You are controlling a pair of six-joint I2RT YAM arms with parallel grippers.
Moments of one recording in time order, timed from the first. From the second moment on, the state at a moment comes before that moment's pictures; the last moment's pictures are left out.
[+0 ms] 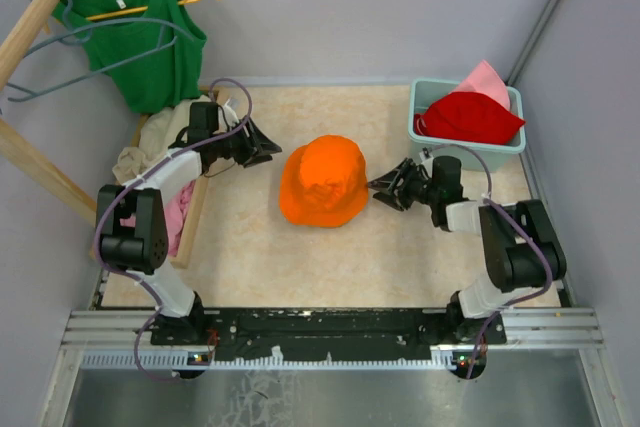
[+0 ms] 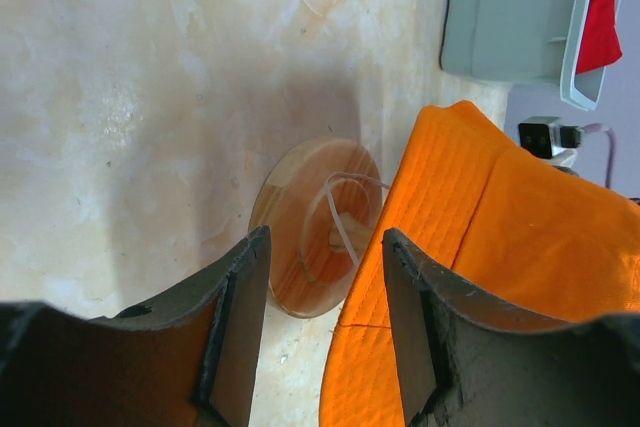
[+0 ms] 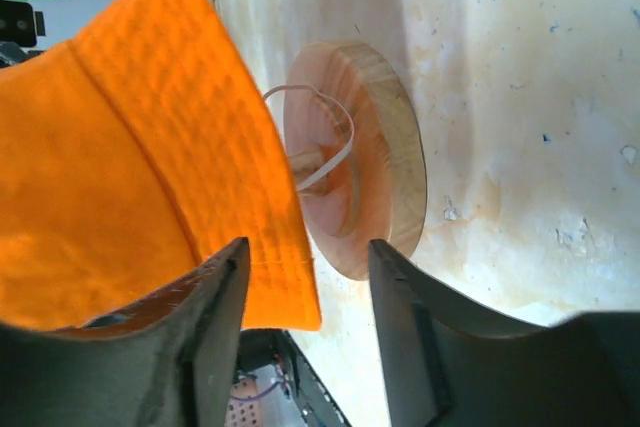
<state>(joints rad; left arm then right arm) -0.14 1.71 1.14 -0.11 0.63 -0.66 0.14 1.58 0.53 0.56 -0.70 1.06</state>
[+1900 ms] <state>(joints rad) -0.05 1.75 1.09 -0.04 0.66 -0.68 -0.08 2.12 1.97 -0.64 0.11 0.28</state>
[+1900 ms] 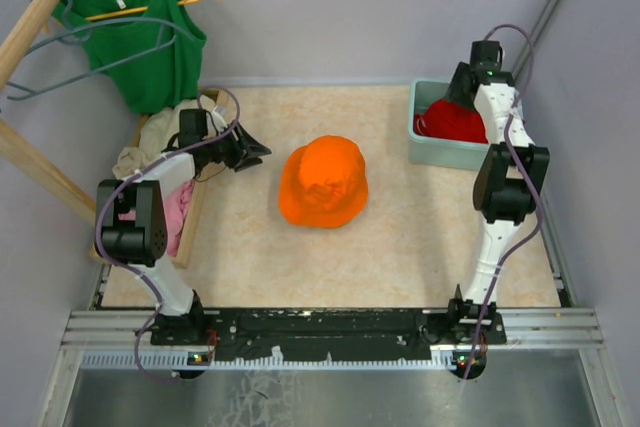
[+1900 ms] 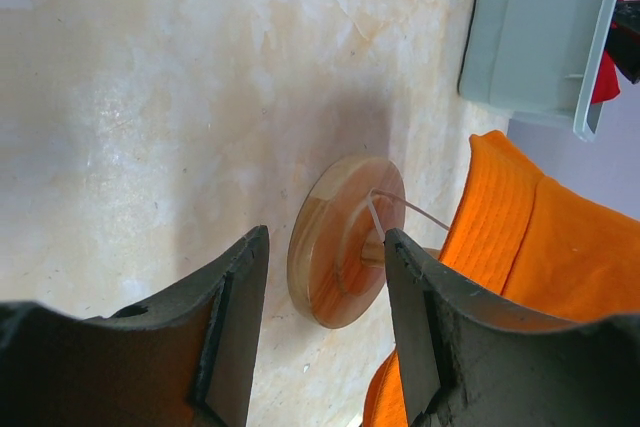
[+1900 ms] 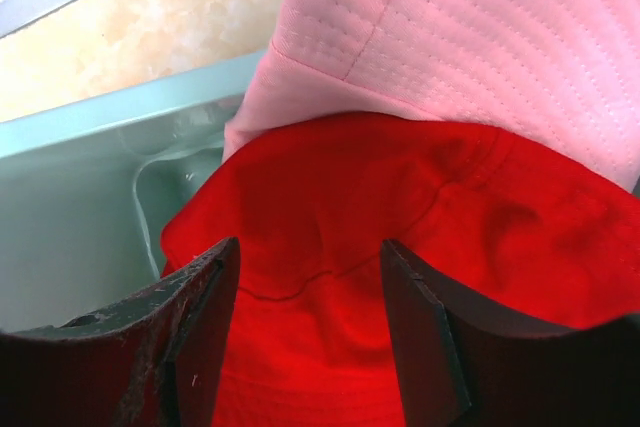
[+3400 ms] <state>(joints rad) -0.04 1.75 1.11 -0.03 0.68 -0.68 0.12 1.85 2.31 -0.69 -0.22 0.46</state>
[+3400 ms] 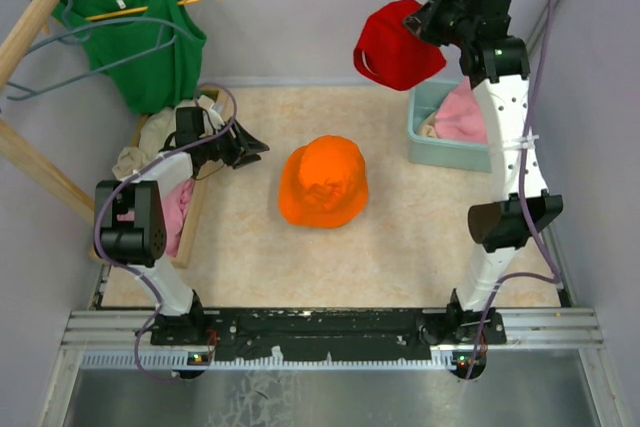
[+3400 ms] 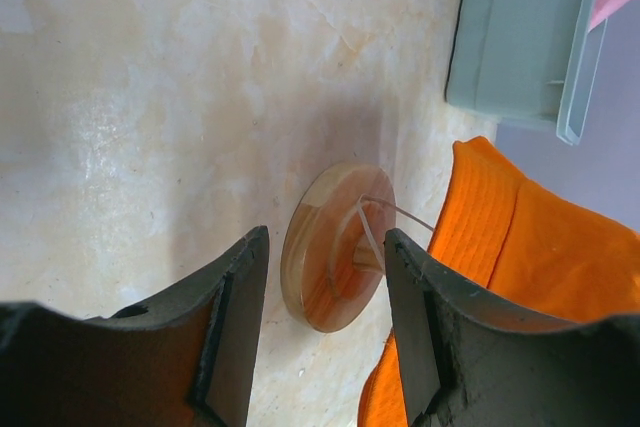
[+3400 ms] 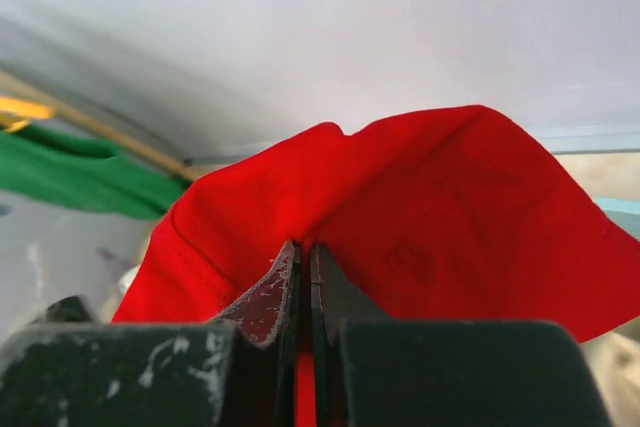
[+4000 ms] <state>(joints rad) -0.04 1.39 1.14 0.30 0.75 -1.09 0.21 1.95 2.18 -0.42 -0.45 0.80</state>
